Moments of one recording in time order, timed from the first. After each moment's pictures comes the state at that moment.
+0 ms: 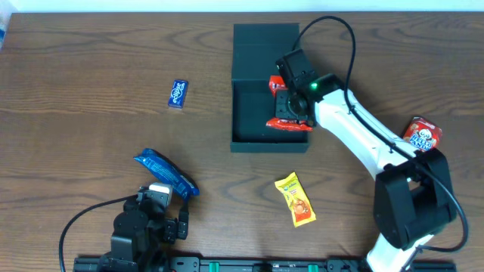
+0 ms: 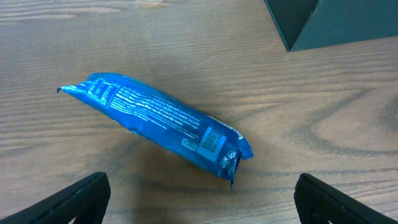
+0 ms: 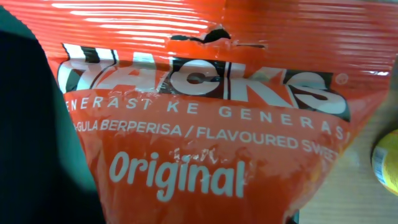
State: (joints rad) left arm -0.19 0.01 0.32 -1.00 0.03 0.01; right arm 0.46 1.89 1.42 -0.72 0.07 0.49
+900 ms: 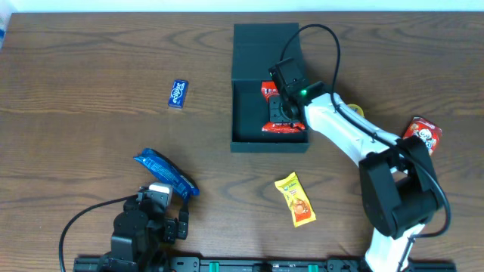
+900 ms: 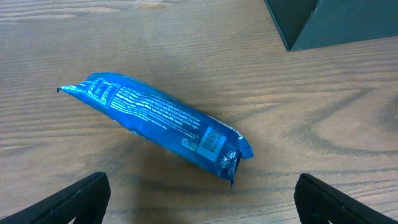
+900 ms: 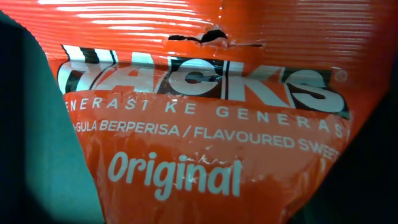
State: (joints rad) left arm -0.19 0.01 0.32 -1.00 0.03 0.01; right arm 0.48 1.98 1.38 -0.60 0.07 0.43
